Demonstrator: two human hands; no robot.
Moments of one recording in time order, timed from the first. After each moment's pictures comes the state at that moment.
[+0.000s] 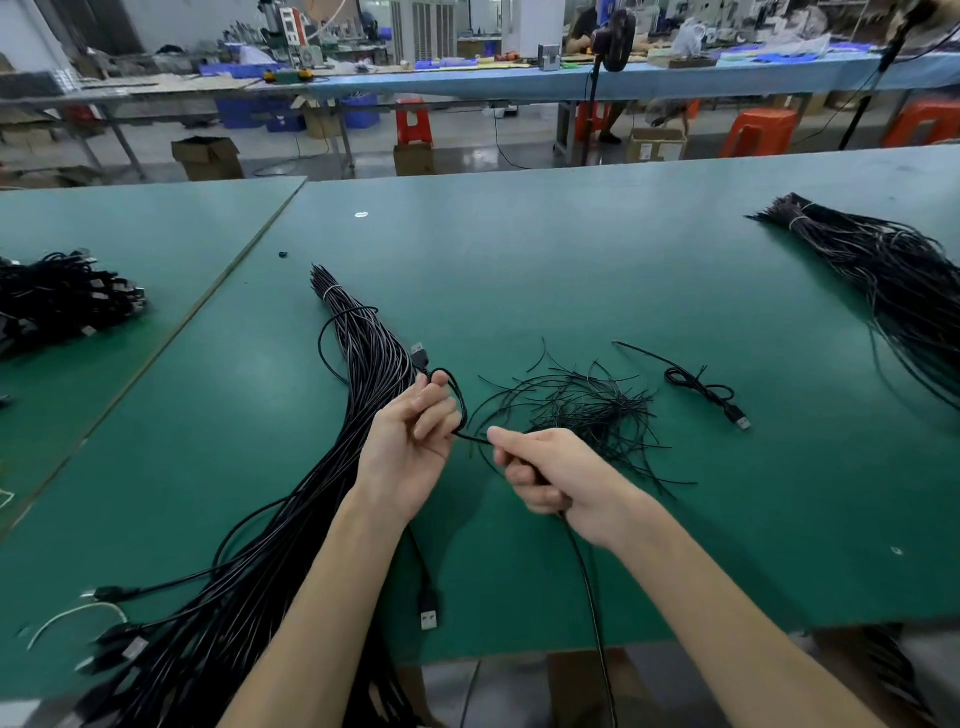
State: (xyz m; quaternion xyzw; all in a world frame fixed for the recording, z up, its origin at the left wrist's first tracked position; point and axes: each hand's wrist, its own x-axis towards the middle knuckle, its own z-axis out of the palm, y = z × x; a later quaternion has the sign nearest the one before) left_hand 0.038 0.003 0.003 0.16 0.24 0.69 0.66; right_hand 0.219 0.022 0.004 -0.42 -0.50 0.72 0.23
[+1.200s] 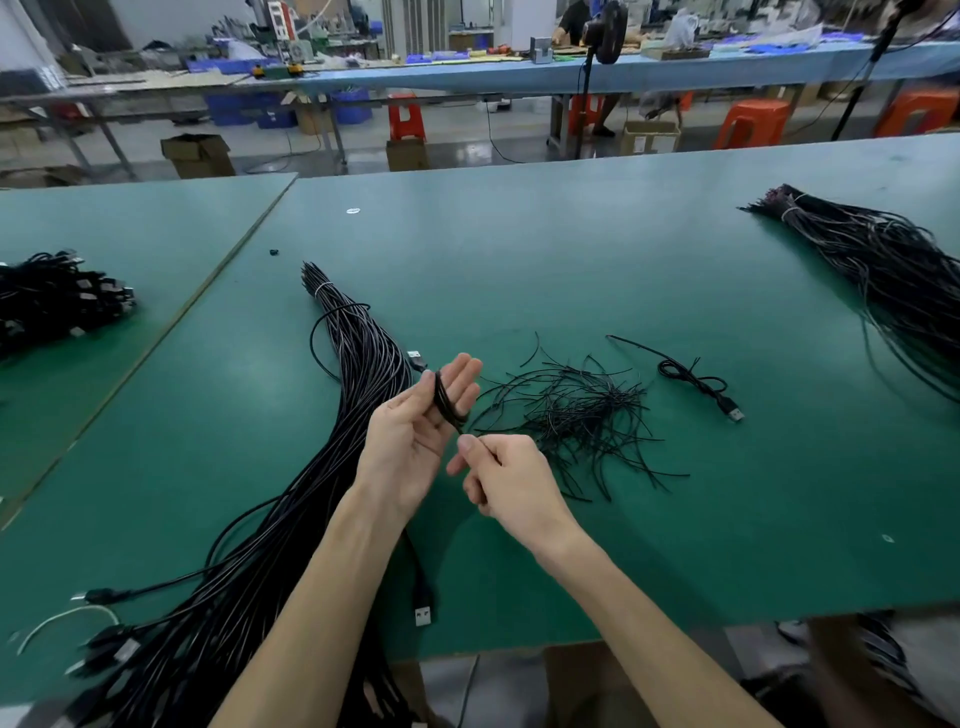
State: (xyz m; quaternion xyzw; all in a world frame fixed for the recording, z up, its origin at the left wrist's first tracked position) left_hand 0.044 0.004 -0.002 0.22 0.30 0.69 0.62; right_hand 0.185 -0.011 -0.005 -0.47 -0.62 0.54 0.32
